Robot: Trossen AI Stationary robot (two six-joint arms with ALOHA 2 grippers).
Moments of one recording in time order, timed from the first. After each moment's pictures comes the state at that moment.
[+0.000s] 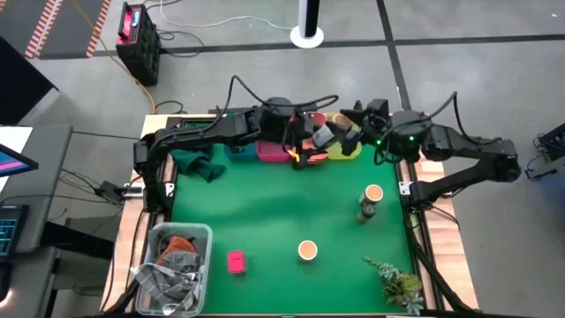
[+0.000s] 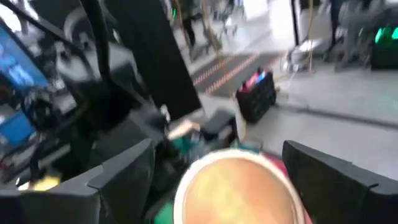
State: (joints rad) left arm 0.23 1.84 1.81 -0.24 0.16 0.29; right arm -0.01 1.09 1.33 -0.41 0.61 0.47
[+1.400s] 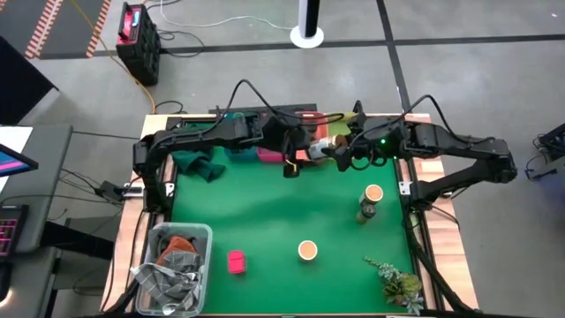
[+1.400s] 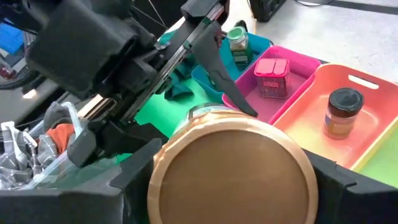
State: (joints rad) left arm 0.21 1.84 1.81 -0.49 0.08 0.36; right arm -0.08 1.15 1.33 -0.73 0.29 0.65
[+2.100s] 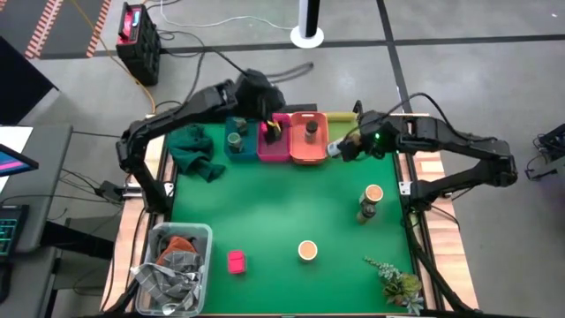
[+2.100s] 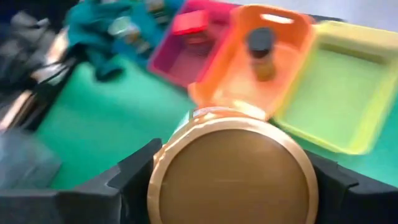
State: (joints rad) left arm 0.40 1.71 1.86 -0.72 -0.01 0.25; right arm -0.18 1.15 1.33 -1.01 0.30 0.85
